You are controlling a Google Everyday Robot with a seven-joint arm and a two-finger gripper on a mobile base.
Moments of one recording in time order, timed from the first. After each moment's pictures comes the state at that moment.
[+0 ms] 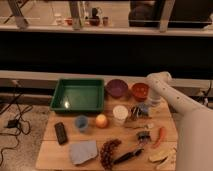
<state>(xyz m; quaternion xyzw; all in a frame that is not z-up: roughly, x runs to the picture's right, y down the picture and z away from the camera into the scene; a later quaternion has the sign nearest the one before) 0.303 0.143 0.907 -0.39 0.06 0.10 0.91</state>
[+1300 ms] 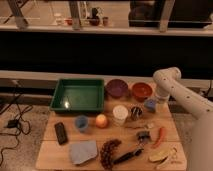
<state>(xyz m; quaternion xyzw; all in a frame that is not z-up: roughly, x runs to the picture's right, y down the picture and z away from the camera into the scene) 0.342 0.107 0.873 -0.34 0.11 0.13 0.93</state>
